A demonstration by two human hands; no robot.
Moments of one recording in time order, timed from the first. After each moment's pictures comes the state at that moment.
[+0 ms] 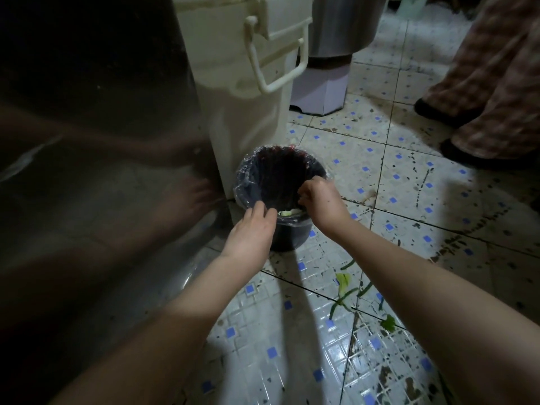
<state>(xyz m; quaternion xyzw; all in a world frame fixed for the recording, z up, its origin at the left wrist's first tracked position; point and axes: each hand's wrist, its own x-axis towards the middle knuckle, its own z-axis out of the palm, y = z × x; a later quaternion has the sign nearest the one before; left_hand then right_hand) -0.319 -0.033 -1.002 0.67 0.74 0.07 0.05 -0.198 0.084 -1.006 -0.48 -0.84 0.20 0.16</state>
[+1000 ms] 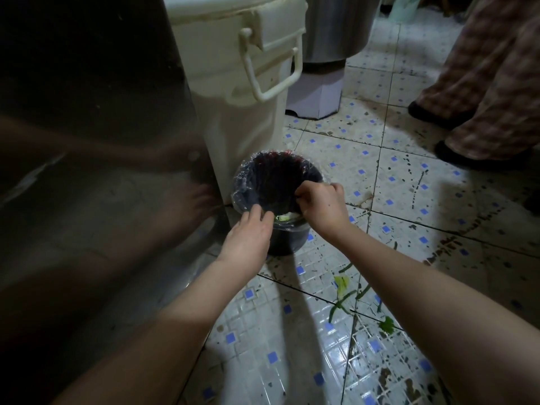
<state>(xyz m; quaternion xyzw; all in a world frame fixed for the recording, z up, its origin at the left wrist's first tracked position) -0.324 -0.031 -0.998 0.68 0.73 0.06 0.05 -0.196 0.086 -1.005 -0.50 -0.83 0.15 0.18</state>
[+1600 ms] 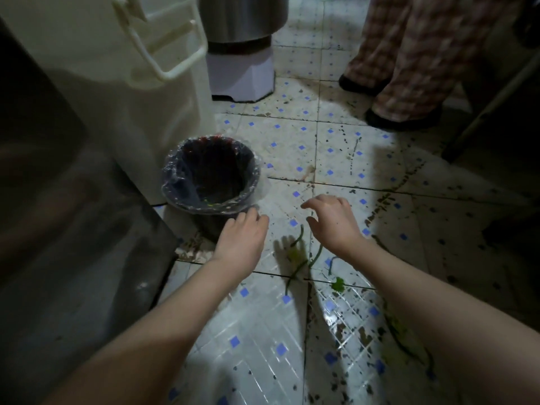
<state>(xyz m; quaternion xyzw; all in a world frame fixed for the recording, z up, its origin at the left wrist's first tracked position) -0.240 -0.017 -1.035 0.76 0.64 -0.02 -0.01 -0.054 0.050 -1.043 -0.55 -0.82 0.11 0.08</state>
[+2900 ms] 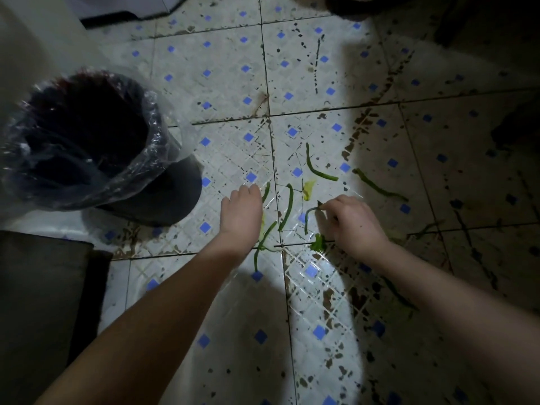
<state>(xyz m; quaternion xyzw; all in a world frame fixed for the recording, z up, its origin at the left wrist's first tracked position) -0.156 0.049 -1.186 0.75 0.66 -0.09 0.06 0.052 0.009 -1.167 -0.64 -0.73 0.22 0.07</state>
